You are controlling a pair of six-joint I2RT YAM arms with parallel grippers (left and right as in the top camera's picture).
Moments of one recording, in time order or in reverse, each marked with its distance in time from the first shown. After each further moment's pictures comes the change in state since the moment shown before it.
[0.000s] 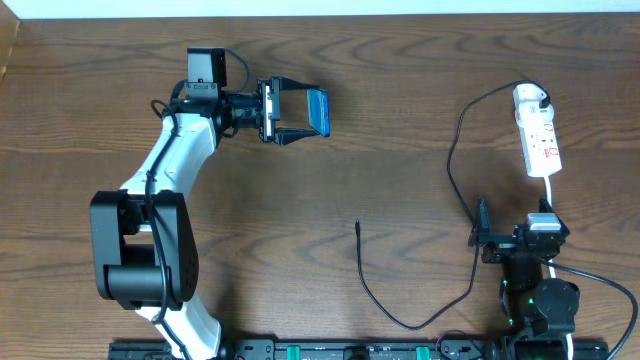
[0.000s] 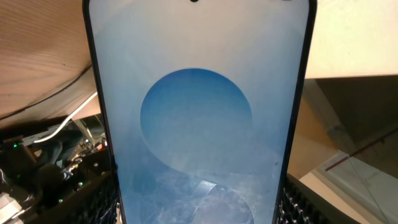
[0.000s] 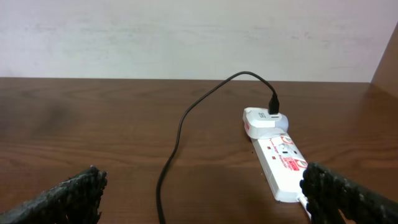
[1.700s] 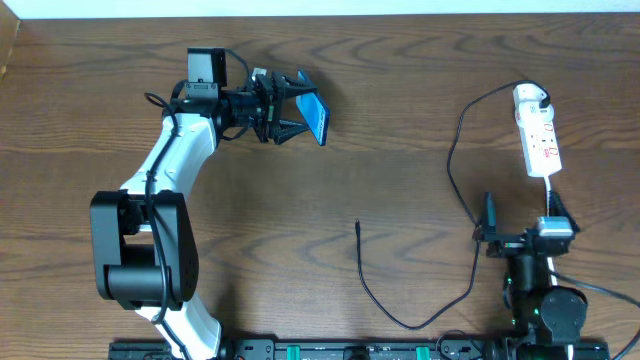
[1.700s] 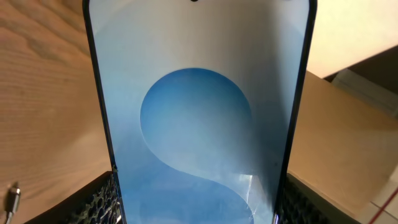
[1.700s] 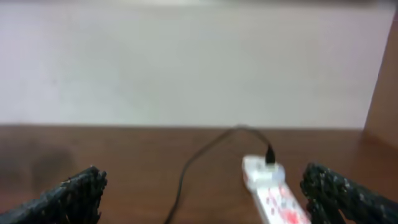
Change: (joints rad) left arm 0.000 0.000 0.000 0.000 -0.188 0.439; right arm 0.000 0.000 0.000 0.196 -0.006 0.000
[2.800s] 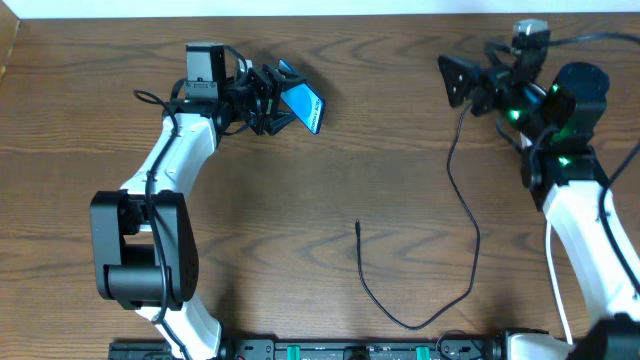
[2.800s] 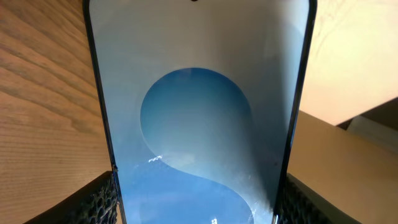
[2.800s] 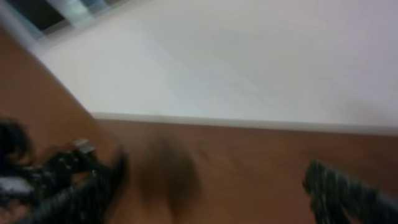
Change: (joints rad) left arm -0.001 0.000 0.000 0.073 -0.238 0.001; right arm -0.027 1.414 0.993 0.160 -0.612 0.313
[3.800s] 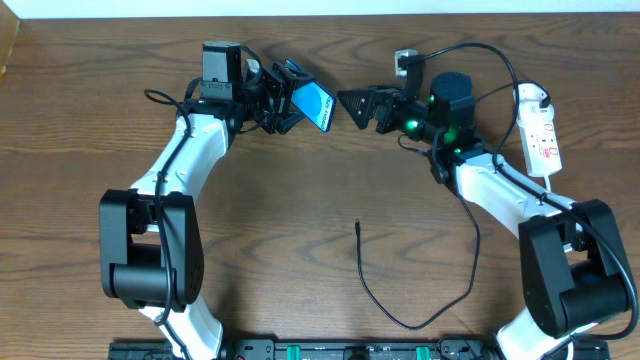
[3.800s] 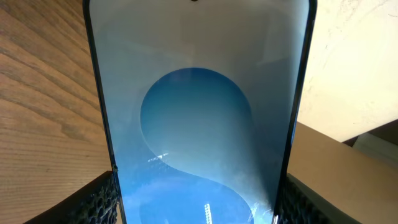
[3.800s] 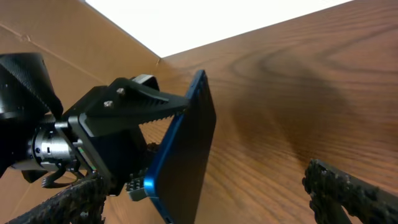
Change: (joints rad) left arm -0.060 0.000 0.000 0.031 -0.098 -0.077; right arm 0.334 0.368 0.008 0.225 -0.023 0.330
